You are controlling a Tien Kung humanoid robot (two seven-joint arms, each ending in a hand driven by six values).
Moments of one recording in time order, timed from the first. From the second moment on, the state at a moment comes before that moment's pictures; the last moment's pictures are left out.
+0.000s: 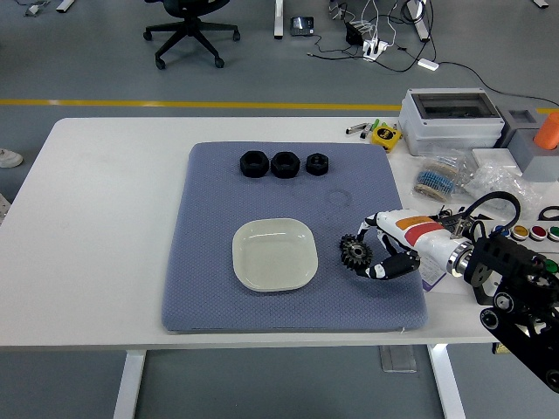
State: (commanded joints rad) left arm -0.10 0.07 -0.72 -0.18 0.97 0.16 0.13; right arm 0.54 -0.35 0.81 1.23 -1.95 0.02 0.08
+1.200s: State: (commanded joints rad) left arm -0.10 0.07 -0.74 -0.18 1.00 0.16 0.14; right arm 0.79 -0.14 0.50 1.10 -2.03 -0.01 0.01
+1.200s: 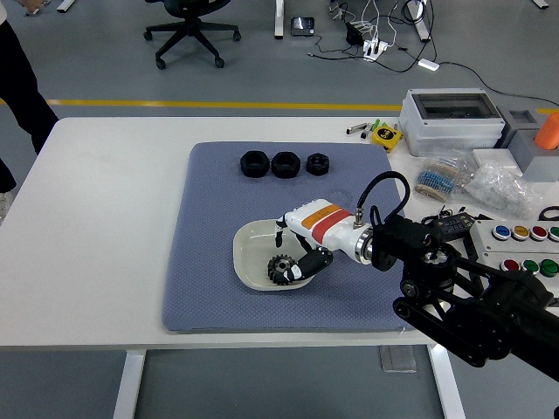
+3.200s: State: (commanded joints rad) left arm -0.11 0.07 -0.73 -0.19 0.98 0.16 0.14; right arm 0.71 -0.20 0.57 0.88 -1.99 -0.23 0.00
